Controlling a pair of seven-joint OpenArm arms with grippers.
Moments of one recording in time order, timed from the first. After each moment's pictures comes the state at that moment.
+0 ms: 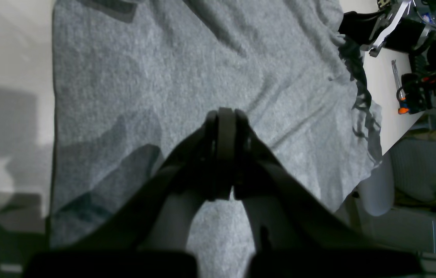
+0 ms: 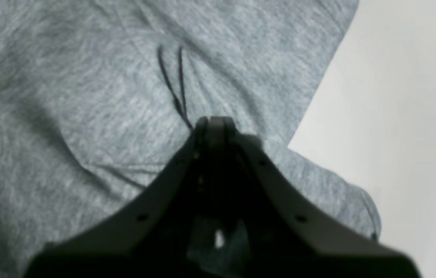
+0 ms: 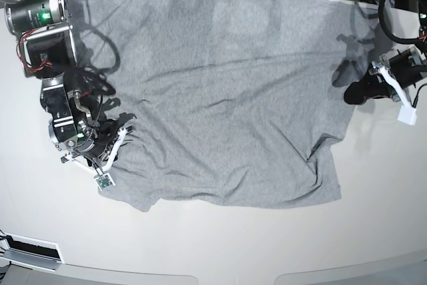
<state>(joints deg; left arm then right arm) 11.2 -33.0 -16.3 72.5 -70.7 -43.7 52.0 21.2 14.4 -11.3 46.1 -0.3 17.7 -23.5</state>
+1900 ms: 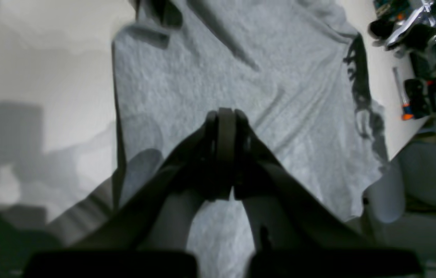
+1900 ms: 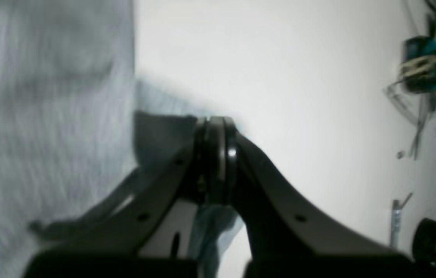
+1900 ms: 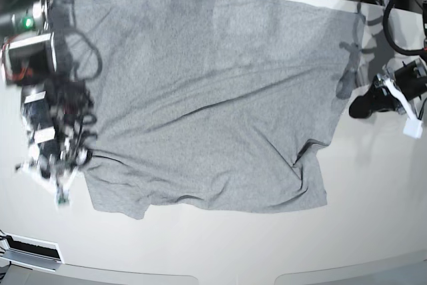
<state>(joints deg) 7.4 -34.0 -16.3 72.5 -70.7 -43.7 52.0 25.6 19.4 -11.4 51.5 -3.8 -6.1 -35.4</state>
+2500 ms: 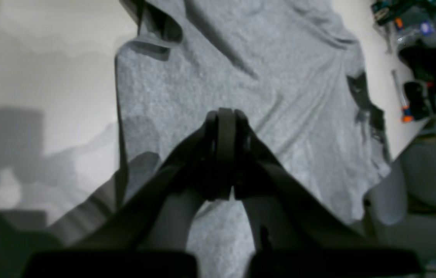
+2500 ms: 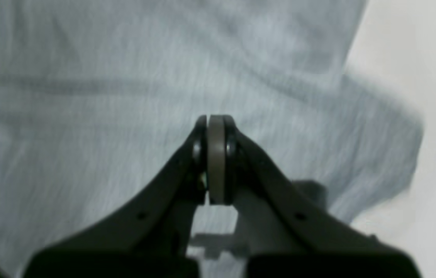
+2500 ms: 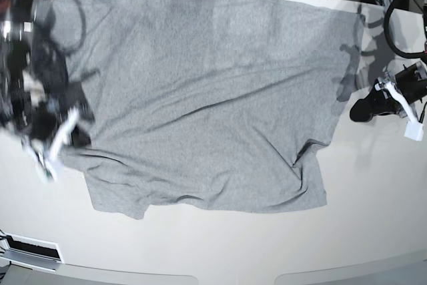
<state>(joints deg) 7.2 -34.0 -16.3 72.6 -70.6 -43.7 52.0 -0.5 20.8 15.7 90.1 33.0 37.7 -55.5</state>
